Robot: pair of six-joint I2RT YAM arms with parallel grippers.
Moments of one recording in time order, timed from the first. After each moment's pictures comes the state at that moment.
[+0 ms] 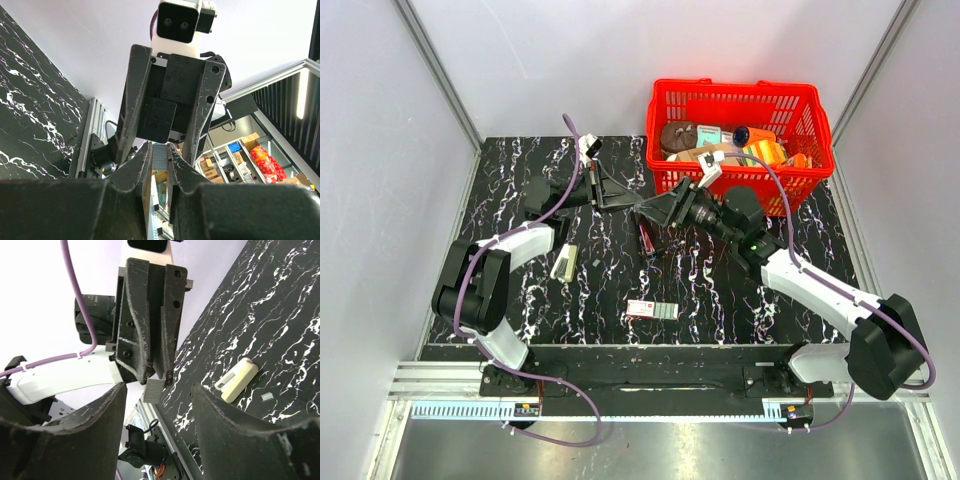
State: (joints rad) left arm -0.30 1.66 0.94 1.28 1.14 -1.67; right arm 0.64 1.30 0.90 0.45 -0.37 0.91
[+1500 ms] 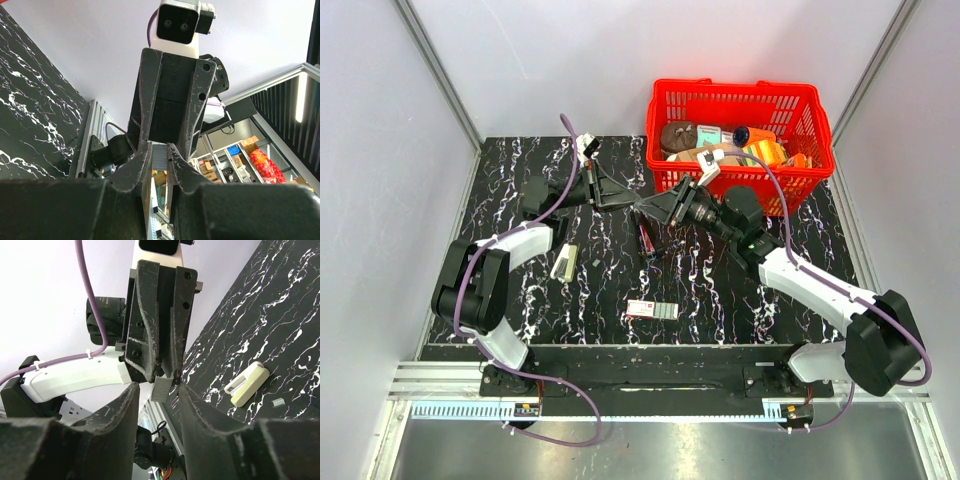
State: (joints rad) left arm -0.29 1.66 0.94 1.28 1.14 -1.68; right arm 0.63 1.32 0.90 0.52 -0.39 0.96
